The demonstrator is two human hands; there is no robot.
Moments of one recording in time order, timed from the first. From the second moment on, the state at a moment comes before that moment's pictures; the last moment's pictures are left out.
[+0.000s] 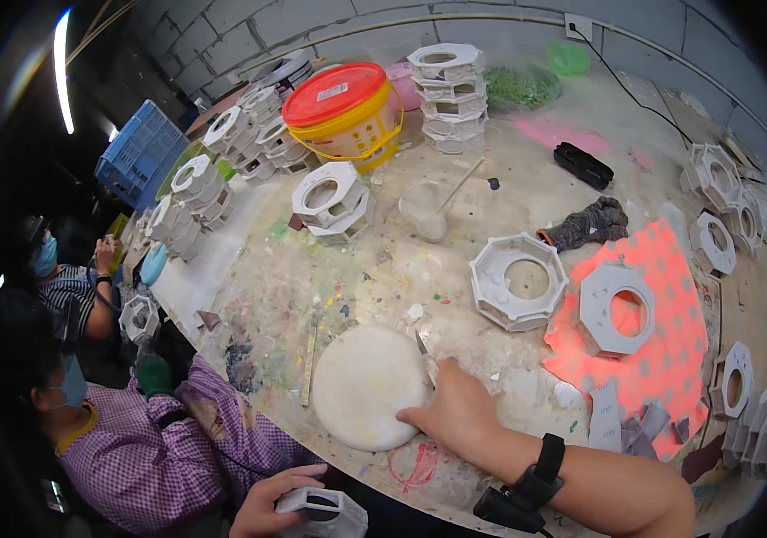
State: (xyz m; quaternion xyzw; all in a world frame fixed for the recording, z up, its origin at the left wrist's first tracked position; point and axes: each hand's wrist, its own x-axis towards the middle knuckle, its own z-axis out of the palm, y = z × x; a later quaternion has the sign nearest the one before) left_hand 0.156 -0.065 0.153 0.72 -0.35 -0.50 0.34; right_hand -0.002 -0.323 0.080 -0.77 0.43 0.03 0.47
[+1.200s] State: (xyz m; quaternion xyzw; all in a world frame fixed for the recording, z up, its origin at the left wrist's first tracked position) left_hand 0.328 -0.057 0.164 0.78 -0.38 -0.36 0.34; right_hand 0.035 -0.341 0.093 -0.81 0.46 -0.05 0.35
